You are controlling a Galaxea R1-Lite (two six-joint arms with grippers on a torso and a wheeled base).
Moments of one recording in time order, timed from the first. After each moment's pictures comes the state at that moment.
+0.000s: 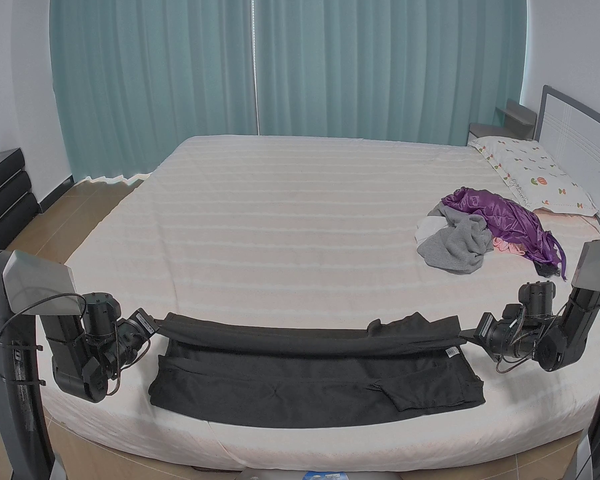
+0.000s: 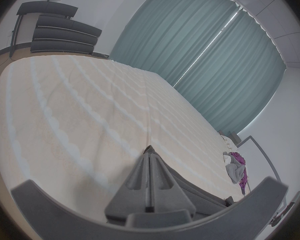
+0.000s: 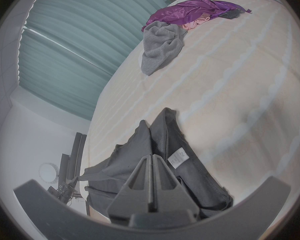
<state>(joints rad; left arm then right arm) 0.01 2.37 -0.50 -1.44 -0.02 -0.71 -0.03 2.26 -0.54 -1.04 0.39 0.69</state>
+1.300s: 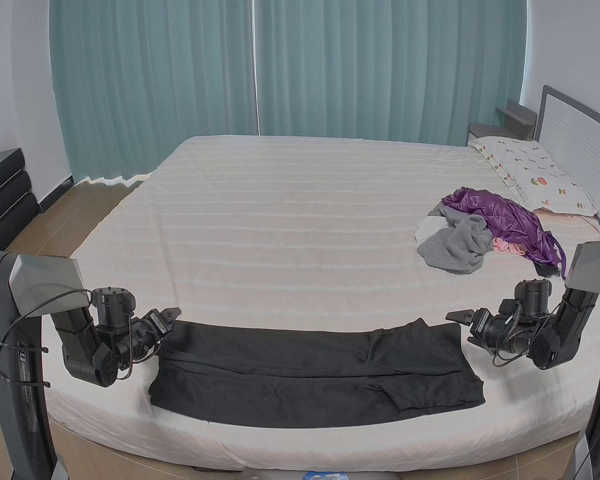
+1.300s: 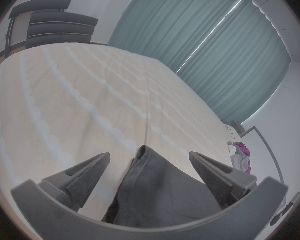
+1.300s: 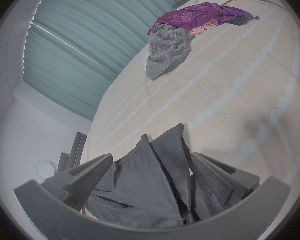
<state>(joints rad) -0.02 2.39 -0.64 -1.21 -0.06 -0.69 -0.02 2.31 -0.58 -1.08 0.38 0.66</state>
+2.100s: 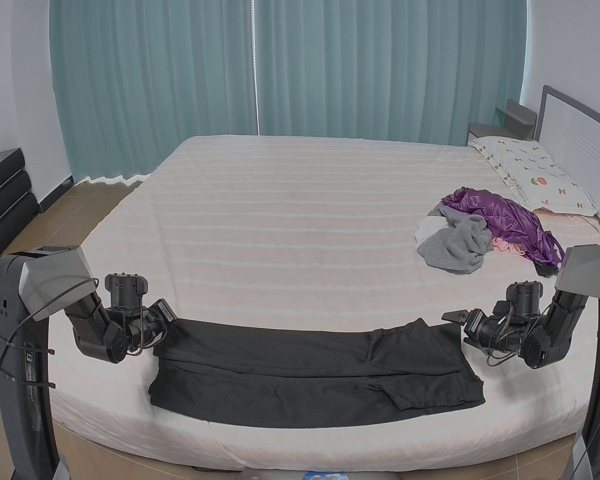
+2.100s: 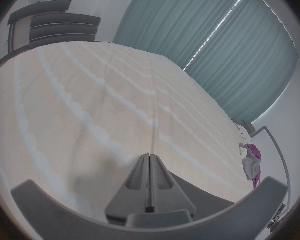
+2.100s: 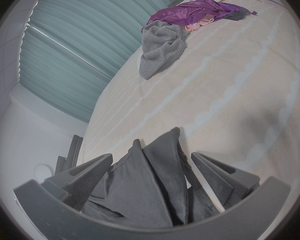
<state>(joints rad) -0.02 2.44 -0.90 -0.91 -0.01 -0.67 -0.01 2.38 -0.66 -1.08 0.34 0.68</state>
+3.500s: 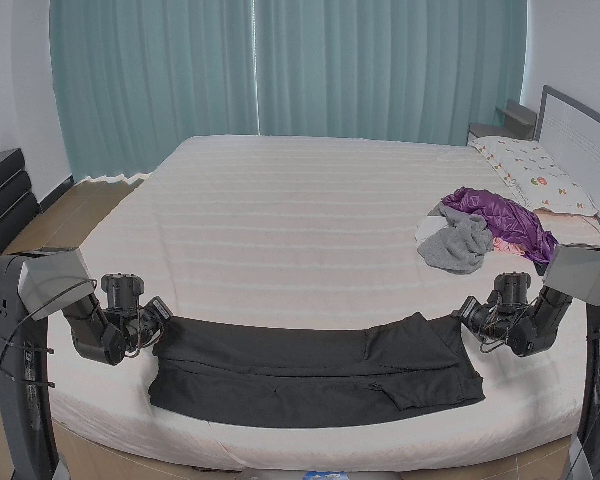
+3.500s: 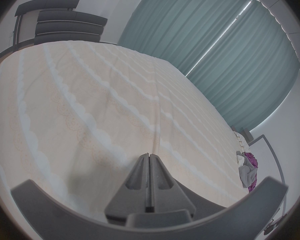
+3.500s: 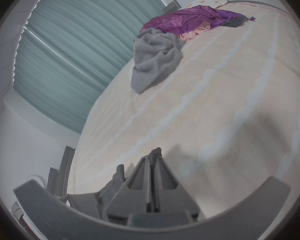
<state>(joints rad) 0.00 2.44 -0.88 -0.97 0.01 -0.73 0.00 2.47 -0.85 -1.01 0.21 0.73</state>
